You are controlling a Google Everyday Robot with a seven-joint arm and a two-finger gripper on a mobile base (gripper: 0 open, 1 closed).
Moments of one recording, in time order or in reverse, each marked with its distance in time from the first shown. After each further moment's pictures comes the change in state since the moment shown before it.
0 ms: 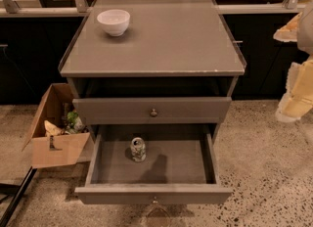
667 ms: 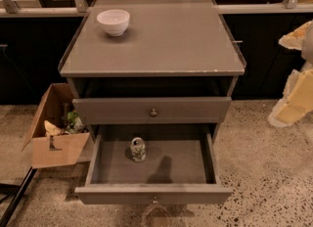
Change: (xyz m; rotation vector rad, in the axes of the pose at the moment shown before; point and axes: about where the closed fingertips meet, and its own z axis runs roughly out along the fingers) arm 0.003 0.003 0.008 0.039 -0.099 0.096
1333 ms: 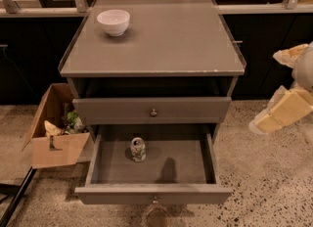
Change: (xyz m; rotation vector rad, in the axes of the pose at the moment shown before) arm 0.002 0.005 0.033 0.052 -0.197 0.135
